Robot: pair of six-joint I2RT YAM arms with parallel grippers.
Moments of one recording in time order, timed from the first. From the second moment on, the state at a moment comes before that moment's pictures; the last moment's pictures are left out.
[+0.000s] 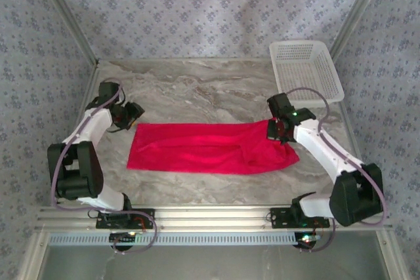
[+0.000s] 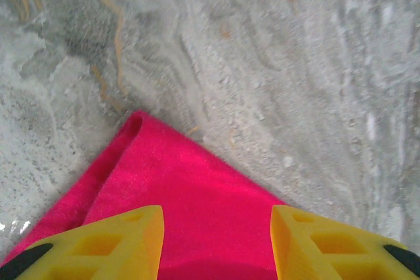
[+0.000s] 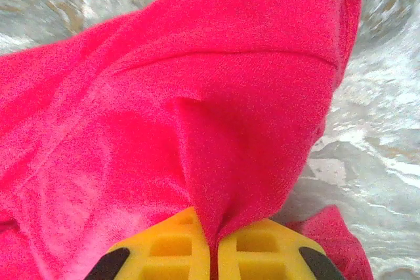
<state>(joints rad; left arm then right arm) 0.06 1.51 1.04 -0.58 0.25 -0.72 0.34 1.29 1.00 -0.91 0.21 0.49</state>
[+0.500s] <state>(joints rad) 0.18 1.40 1.03 -0.58 0.33 -0.76 0.78 1.33 1.38 -1.03 0.25 0.64</state>
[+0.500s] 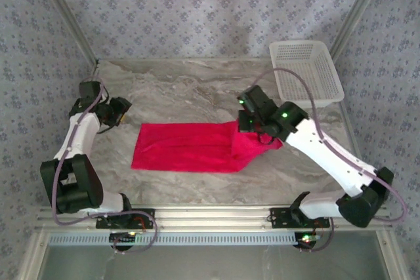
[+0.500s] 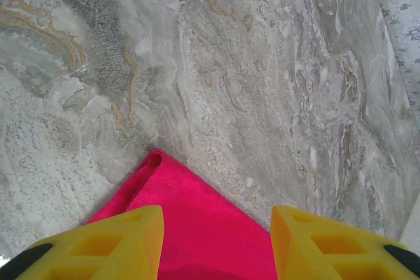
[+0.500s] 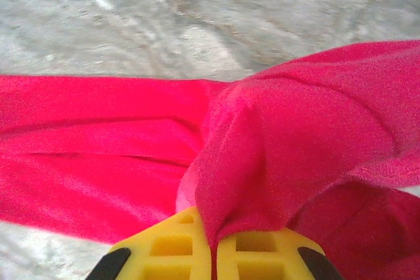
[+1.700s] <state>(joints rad) 0.35 1.38 0.84 -0.51 0.41 -0.76 1.13 2.19 2.18 -1.07 0.03 0.54</state>
